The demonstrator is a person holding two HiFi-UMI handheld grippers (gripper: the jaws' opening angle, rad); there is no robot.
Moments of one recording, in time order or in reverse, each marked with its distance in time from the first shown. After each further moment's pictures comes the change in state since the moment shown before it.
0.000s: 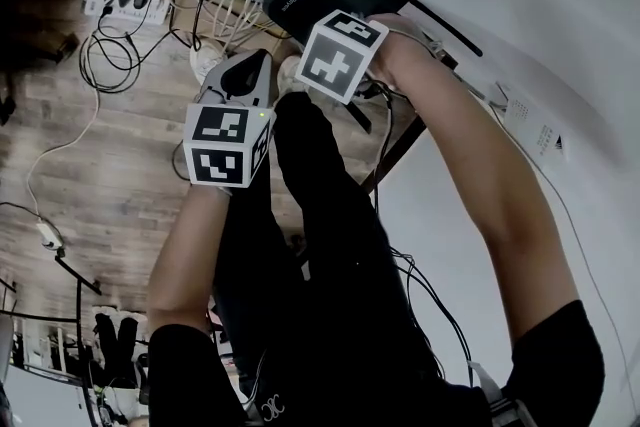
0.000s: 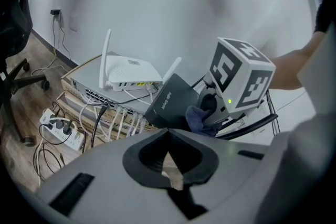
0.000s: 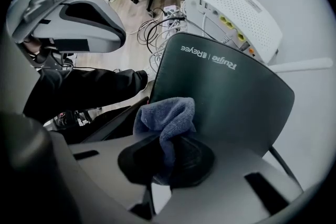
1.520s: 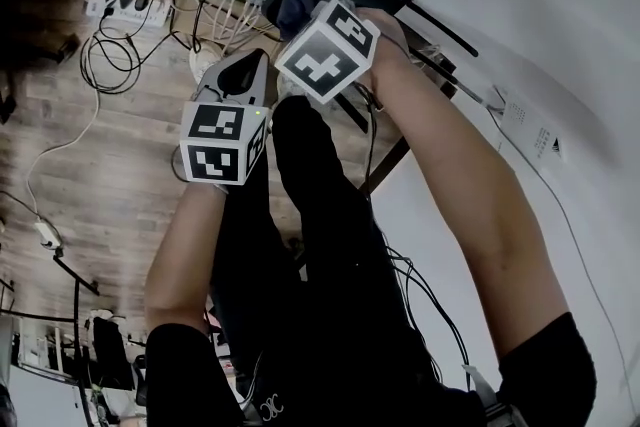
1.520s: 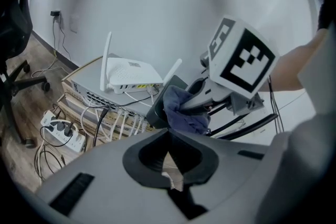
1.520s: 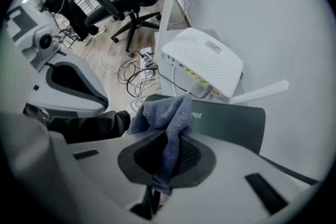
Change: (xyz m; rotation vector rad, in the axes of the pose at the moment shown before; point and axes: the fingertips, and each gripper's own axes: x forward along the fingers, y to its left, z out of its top) left arm -0.001 0.002 0.005 0.005 -0.005 0.004; right arm -0.040 -0.032 0.068 0.204 -0.375 -0.167
